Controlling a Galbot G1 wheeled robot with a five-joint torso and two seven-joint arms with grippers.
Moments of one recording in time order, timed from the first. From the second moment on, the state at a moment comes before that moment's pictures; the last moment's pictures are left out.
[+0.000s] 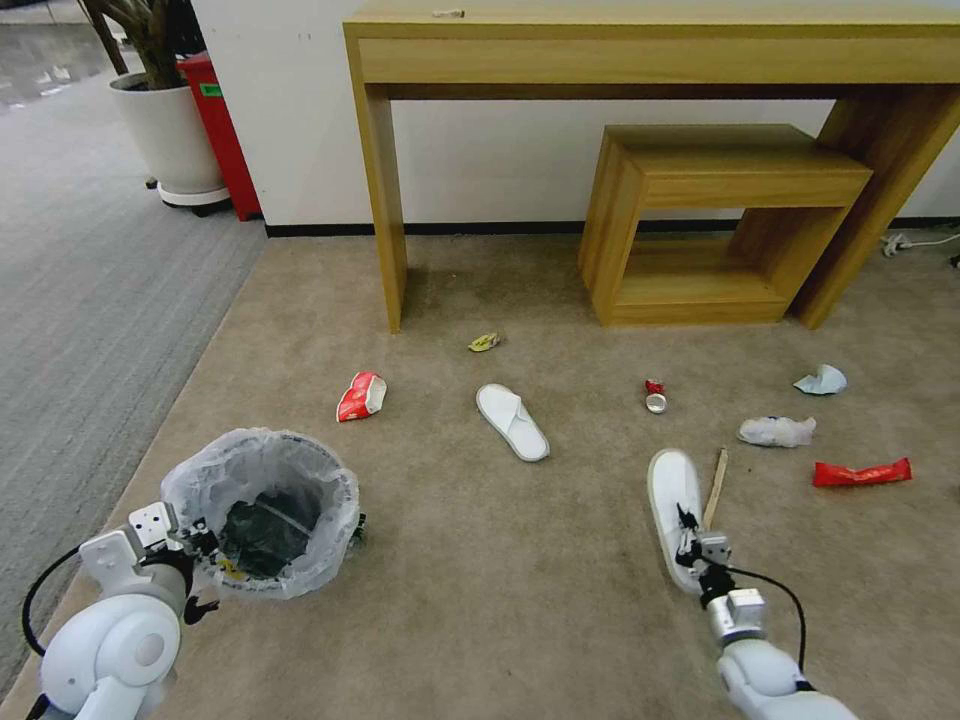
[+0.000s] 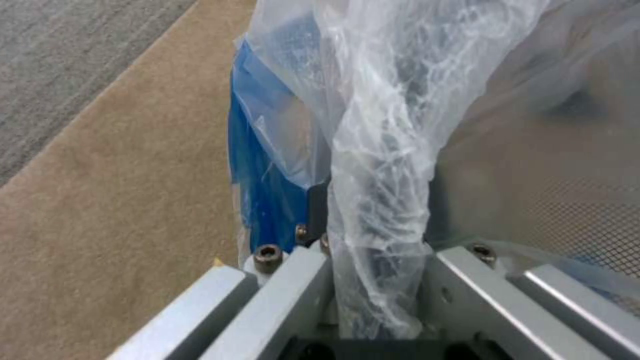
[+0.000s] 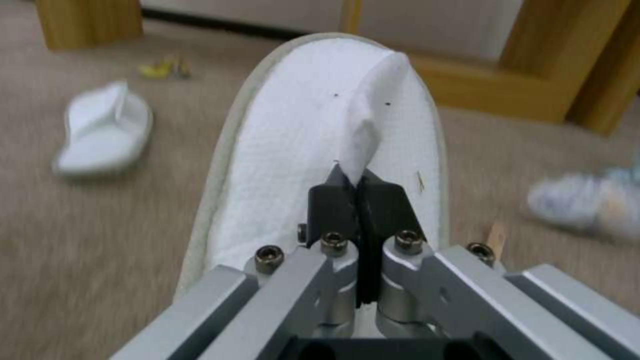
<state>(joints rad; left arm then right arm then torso) 1.53 -1.06 -0.72 -2.07 -0.95 0.53 -0.60 -1.11 1.00 0.19 1.05 0.48 0.62 0.03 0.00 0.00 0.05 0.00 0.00</state>
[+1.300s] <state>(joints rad) 1.54 -1.00 -0.68 -2.20 -1.09 0.57 -0.66 -1.11 0.84 0.15 1.50 0.64 0.61 -0.10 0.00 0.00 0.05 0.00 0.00</state>
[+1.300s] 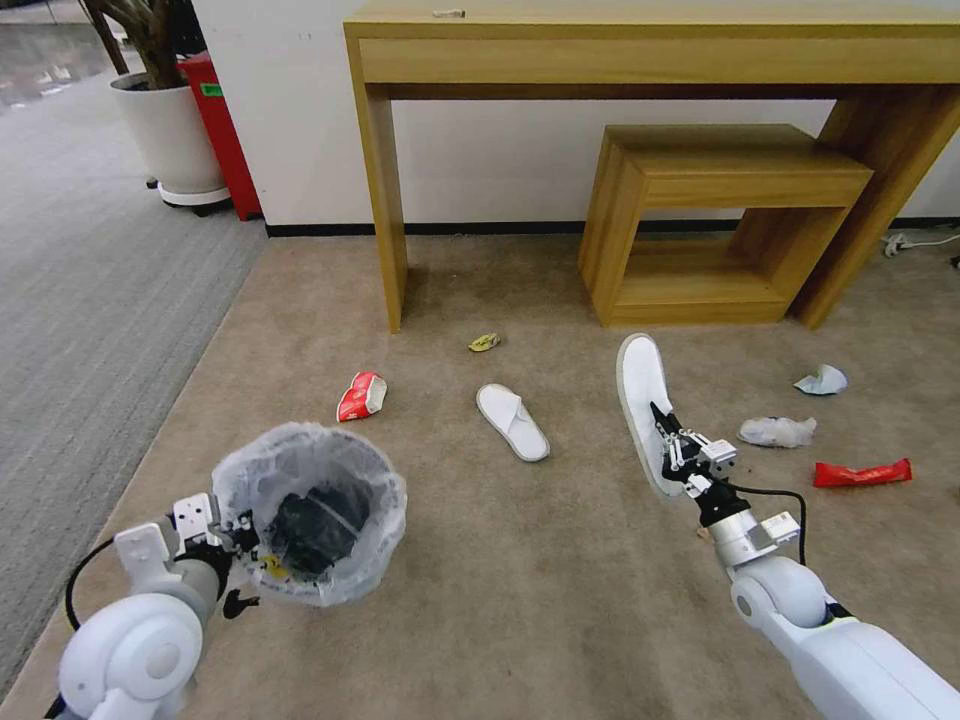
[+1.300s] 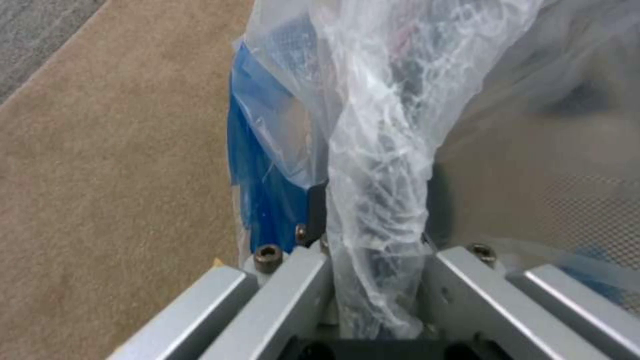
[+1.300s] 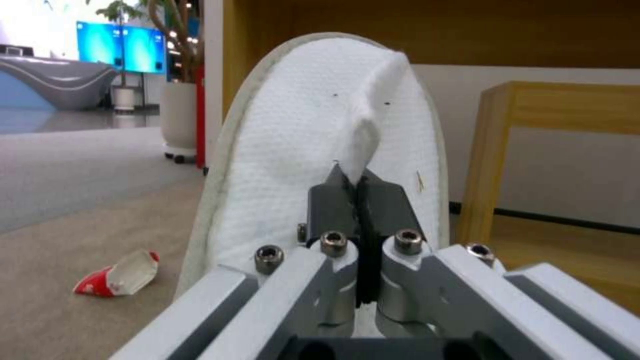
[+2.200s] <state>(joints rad) 1.53 -0.82 -0.68 -2.23 -1.52 0.65 -0.86 -1.05 0.81 0.06 1.56 0.63 0.61 -0.11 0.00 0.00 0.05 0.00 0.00</state>
